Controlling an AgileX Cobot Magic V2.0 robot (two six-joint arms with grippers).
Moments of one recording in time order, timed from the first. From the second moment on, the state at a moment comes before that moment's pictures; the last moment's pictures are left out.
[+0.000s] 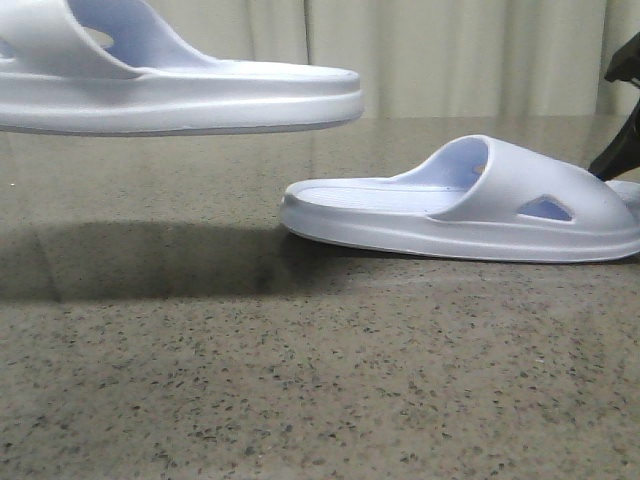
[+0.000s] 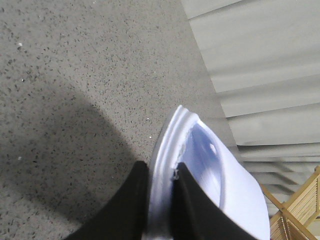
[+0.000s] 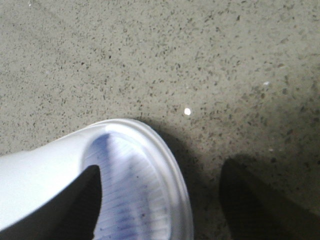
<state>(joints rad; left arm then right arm) -0.03 0.70 -0.46 -1.13 0.56 -0.03 0.18 1.18 -0.53 0.39 0.12 0.28</state>
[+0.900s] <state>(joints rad) -0.03 0.70 -0.46 -1.13 0.56 -0.03 0.18 1.05 -0.61 0.43 -0.04 0.28</state>
